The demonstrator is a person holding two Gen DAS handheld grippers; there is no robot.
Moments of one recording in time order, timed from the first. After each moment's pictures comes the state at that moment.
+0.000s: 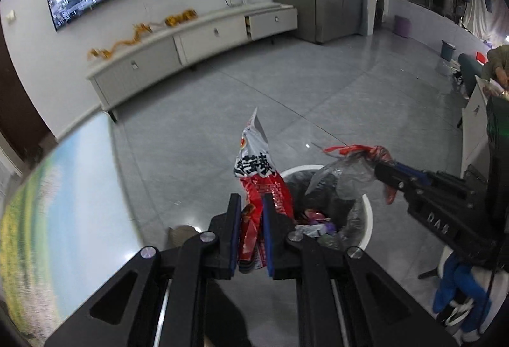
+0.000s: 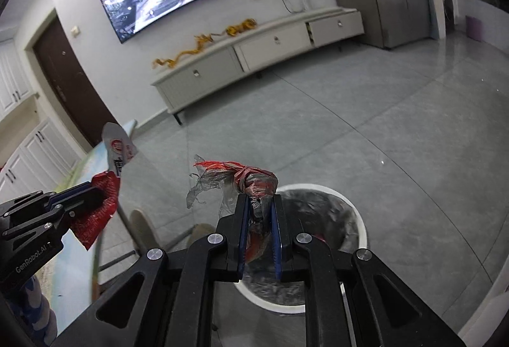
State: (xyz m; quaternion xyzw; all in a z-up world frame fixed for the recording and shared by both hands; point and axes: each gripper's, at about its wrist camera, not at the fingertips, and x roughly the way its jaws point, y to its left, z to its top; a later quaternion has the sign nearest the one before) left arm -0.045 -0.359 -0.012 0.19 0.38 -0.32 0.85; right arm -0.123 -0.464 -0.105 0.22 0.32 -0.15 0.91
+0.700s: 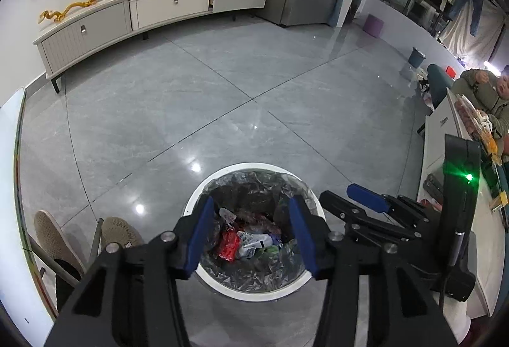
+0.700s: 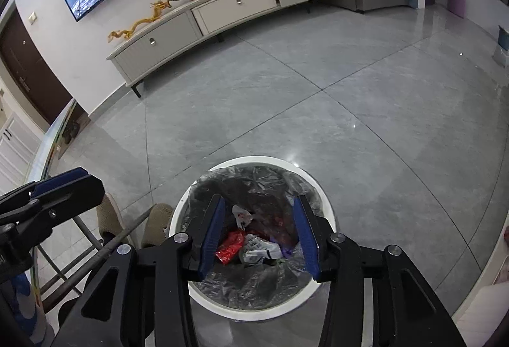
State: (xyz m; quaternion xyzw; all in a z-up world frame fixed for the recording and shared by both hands) left arm -0.006 -0.418 -0.053 0.12 0.45 -0.40 0.79; right arm -0.104 -0.508 -0.152 0.23 0.40 -0.20 0.86
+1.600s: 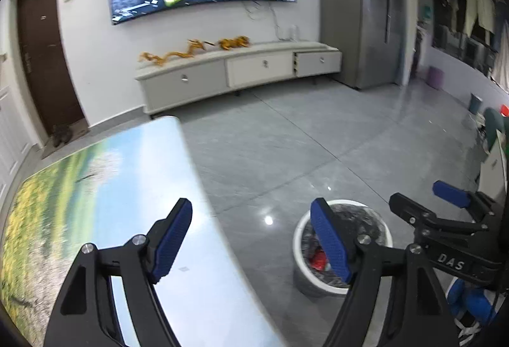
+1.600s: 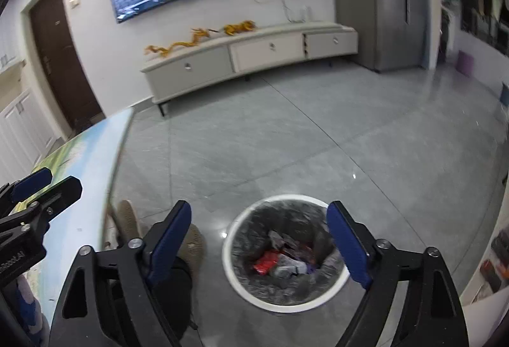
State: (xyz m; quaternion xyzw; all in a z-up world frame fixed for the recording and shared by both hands) left arm -0.042 -0.252 0.036 0.11 0.31 -0.24 0.91; right arm -0.107 -0.384 -0.040 0.12 0.32 -0.18 0.92
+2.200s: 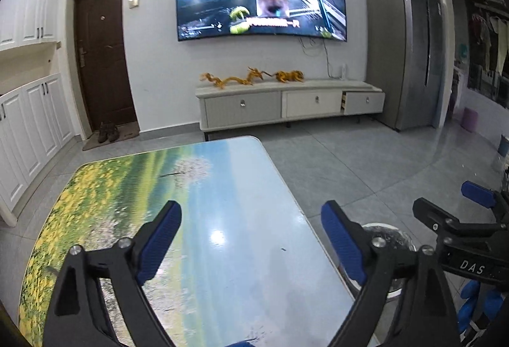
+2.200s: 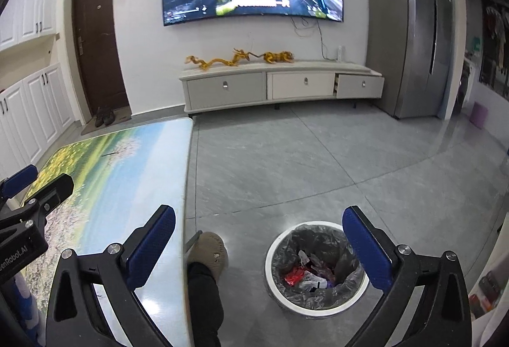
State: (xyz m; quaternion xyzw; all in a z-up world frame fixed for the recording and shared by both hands) left arm -0.080 -0.125 0.072 0.05 0.24 -0.14 0.96; right arm -0.120 -0.284 0.012 0.04 0.28 -0.15 0.95
